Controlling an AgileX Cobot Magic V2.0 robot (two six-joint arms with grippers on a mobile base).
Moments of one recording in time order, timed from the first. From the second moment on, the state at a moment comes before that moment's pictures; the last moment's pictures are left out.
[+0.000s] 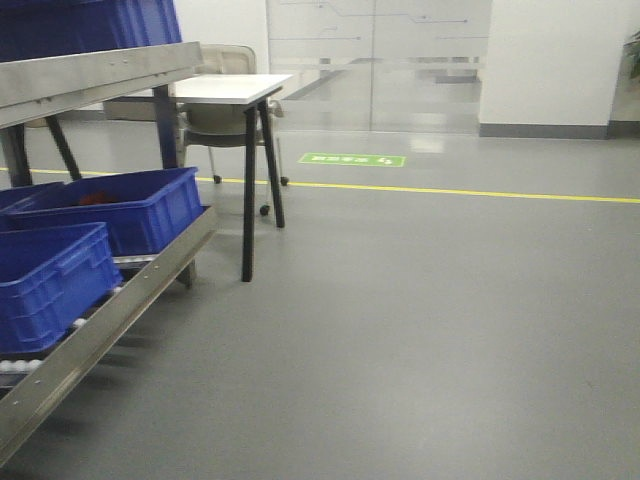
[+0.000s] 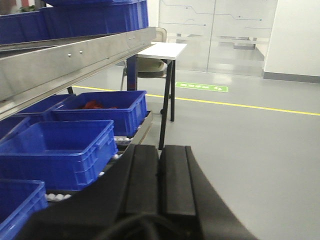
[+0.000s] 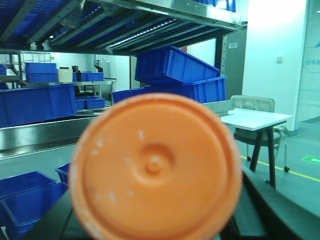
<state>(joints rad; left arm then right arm) -0.03 -0.02 0.04 0.04 0.01 -0.06 0.63 0.02 -0.27 -0.02 0.07 0.07</state>
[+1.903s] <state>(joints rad) -0.03 -0.02 0.04 0.04 0.01 -0.06 0.63 0.02 -0.27 -0.02 0.07 0.07</state>
